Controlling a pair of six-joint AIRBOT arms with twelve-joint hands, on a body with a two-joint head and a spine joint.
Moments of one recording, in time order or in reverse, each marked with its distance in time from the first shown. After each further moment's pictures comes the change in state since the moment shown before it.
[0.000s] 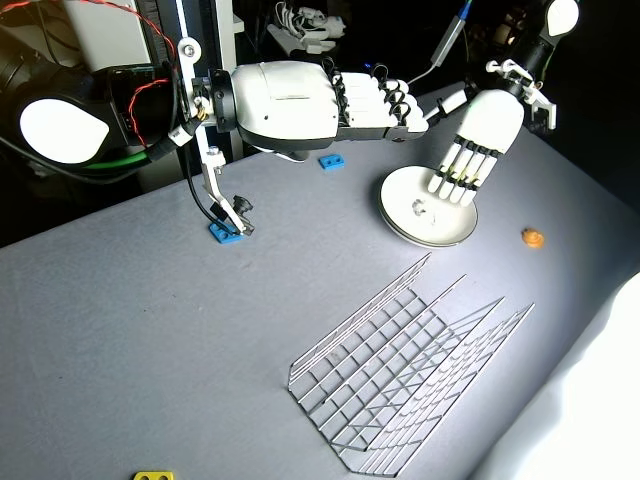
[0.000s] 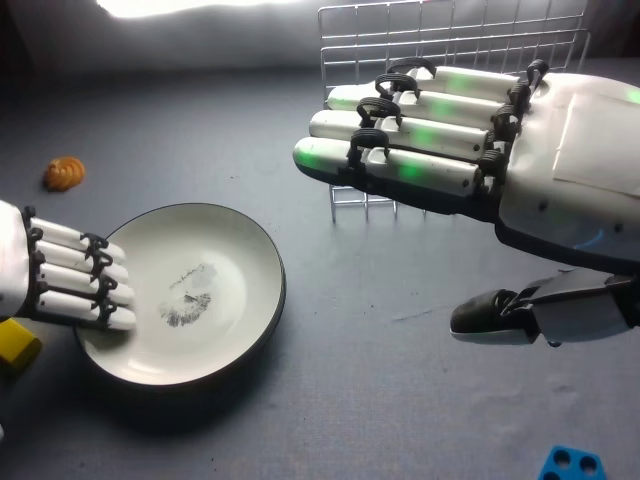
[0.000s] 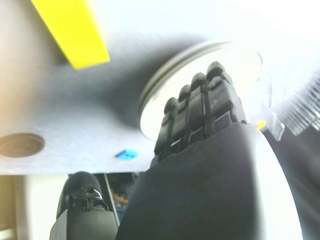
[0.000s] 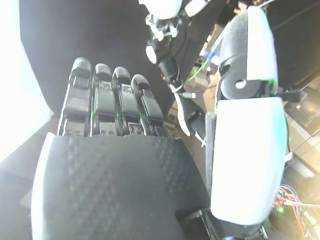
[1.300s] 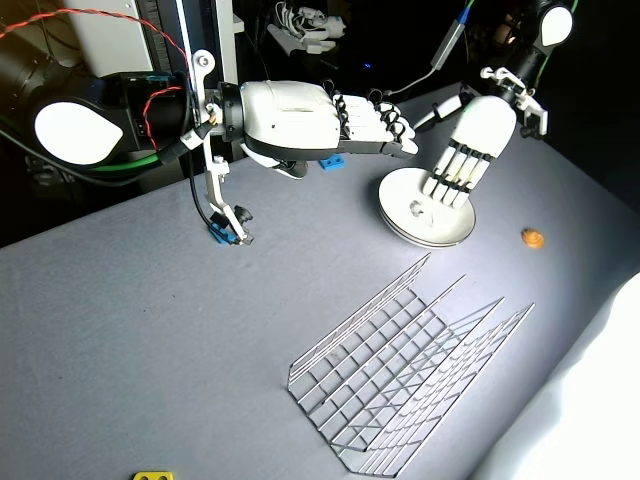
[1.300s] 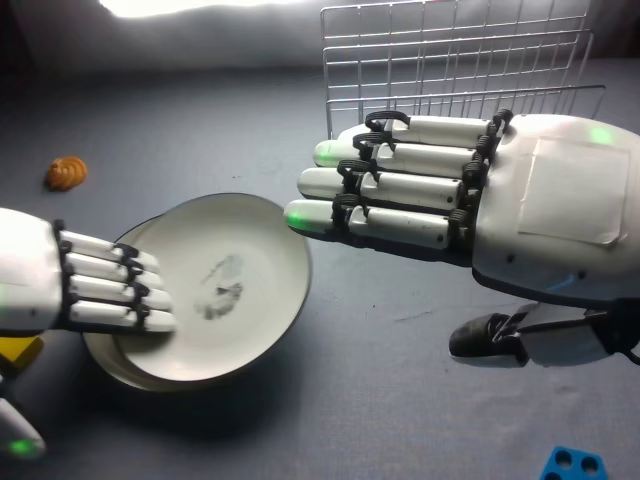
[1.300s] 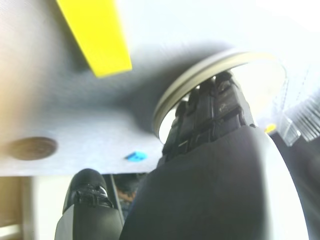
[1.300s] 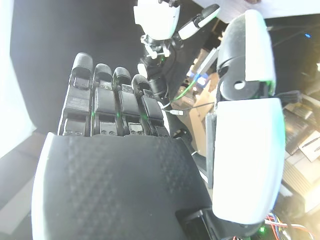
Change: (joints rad) left arm 0.051 -0.046 -0.021 -0.055 0.009 0.031; right arm -0.012 -0.034 0.000 -0.023 -0.083 -0.130
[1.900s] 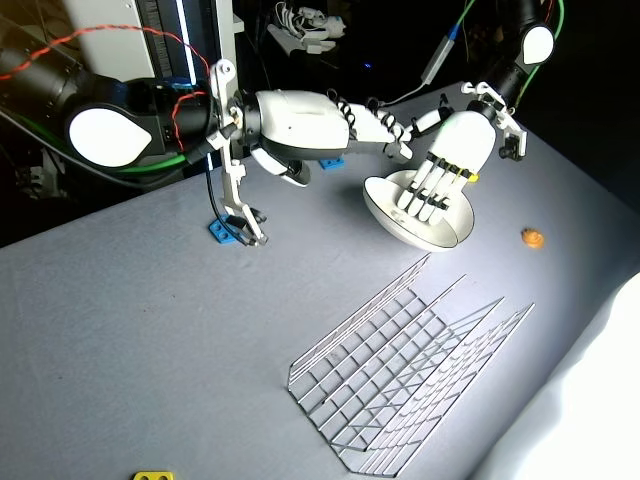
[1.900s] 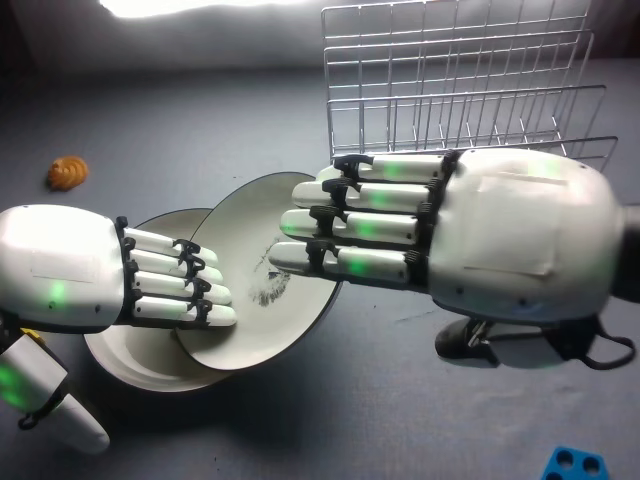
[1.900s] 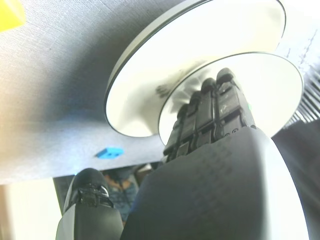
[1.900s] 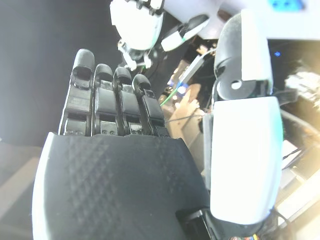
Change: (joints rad) left arm -0.055 -0.060 -0.022 -0.006 0.027 0.003; right arm 0.016 -0.103 0.055 -0.013 -0.138 -0.099
